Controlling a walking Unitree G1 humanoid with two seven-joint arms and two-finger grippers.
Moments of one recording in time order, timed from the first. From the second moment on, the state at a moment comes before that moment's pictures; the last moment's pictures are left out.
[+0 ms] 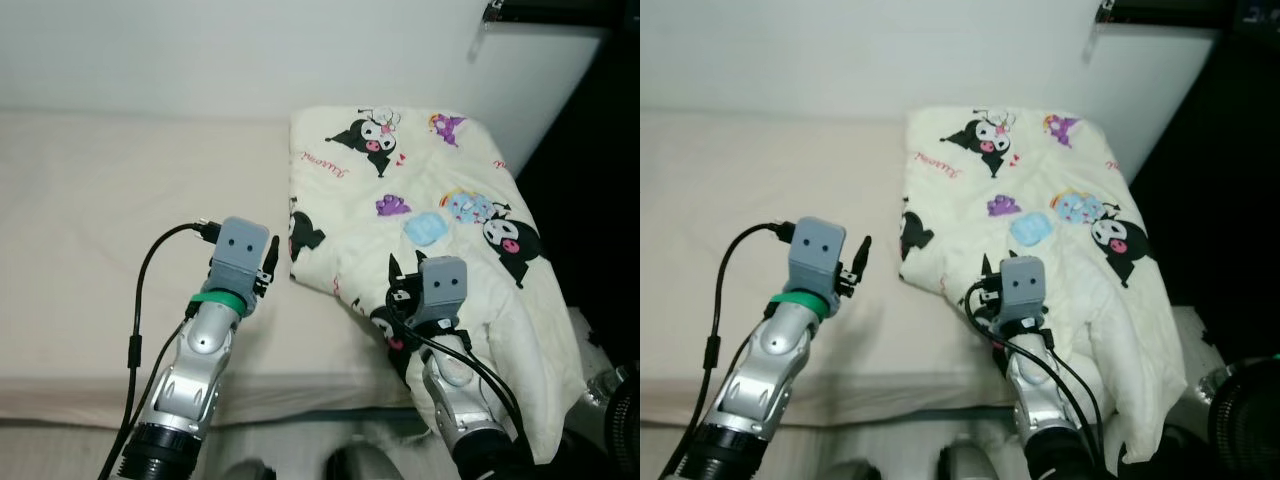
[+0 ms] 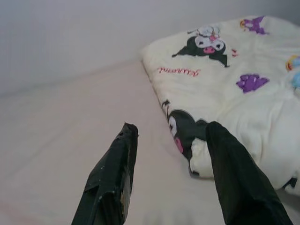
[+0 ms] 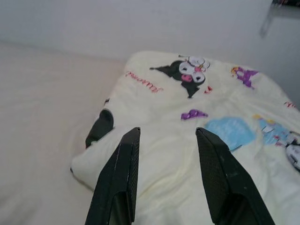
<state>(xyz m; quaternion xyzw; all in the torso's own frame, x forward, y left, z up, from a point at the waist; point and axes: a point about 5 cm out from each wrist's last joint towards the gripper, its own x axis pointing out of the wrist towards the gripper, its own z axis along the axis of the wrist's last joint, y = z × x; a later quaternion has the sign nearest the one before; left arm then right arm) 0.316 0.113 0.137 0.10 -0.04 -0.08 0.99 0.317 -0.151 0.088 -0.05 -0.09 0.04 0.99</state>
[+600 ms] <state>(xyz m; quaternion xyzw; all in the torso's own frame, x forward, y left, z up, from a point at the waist) 0.317 0.114 0.138 0.10 -0.04 -0.08 0.99 0.326 -0.216 0.112 0.01 -0.12 -0.12 0.99</state>
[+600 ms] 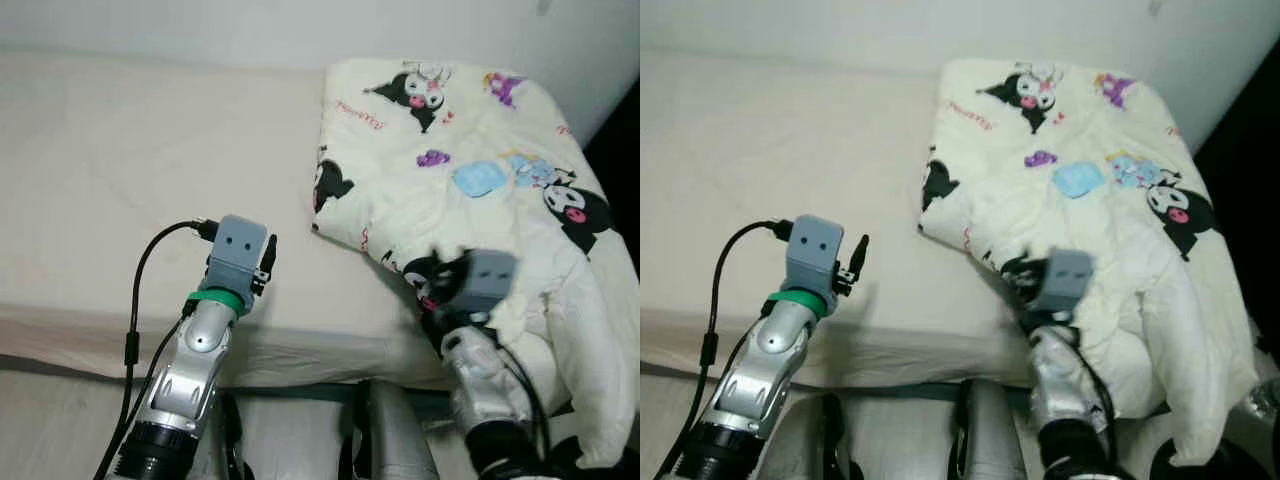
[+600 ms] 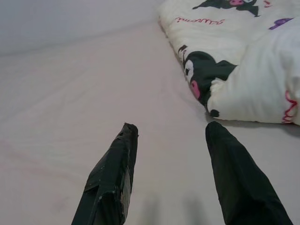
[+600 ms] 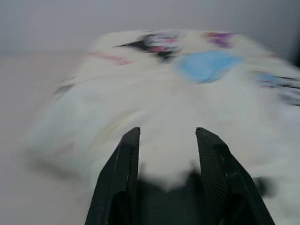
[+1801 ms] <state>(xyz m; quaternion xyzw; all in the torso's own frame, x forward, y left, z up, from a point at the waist) 0.316 0.126 0.138 0.12 -0.03 -0.06 0.99 0.322 -0.303 0.103 -0.05 0.02 -0.23 0.97</state>
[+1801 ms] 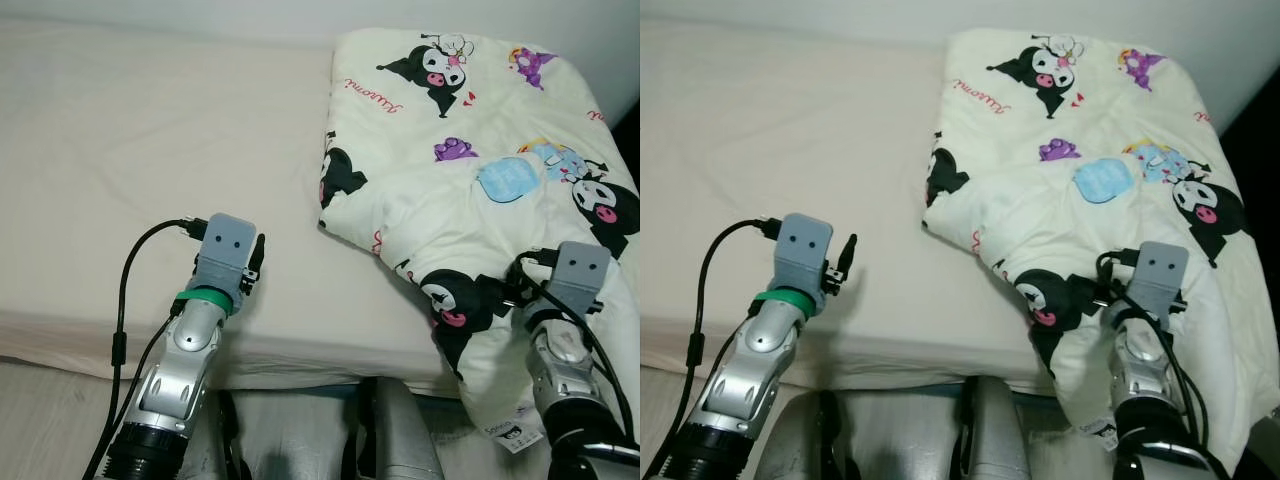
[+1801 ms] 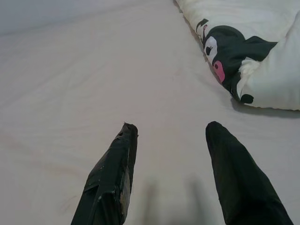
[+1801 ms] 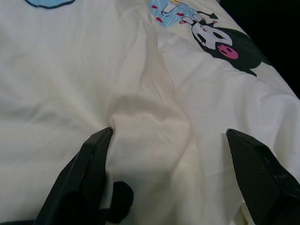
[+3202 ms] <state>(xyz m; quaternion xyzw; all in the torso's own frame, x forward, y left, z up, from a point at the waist) 0.316 0.116 0.150 0.12 -0.04 -0.09 0.99 0.277 -0.140 0.081 0.03 0.09 0.46 0.88</state>
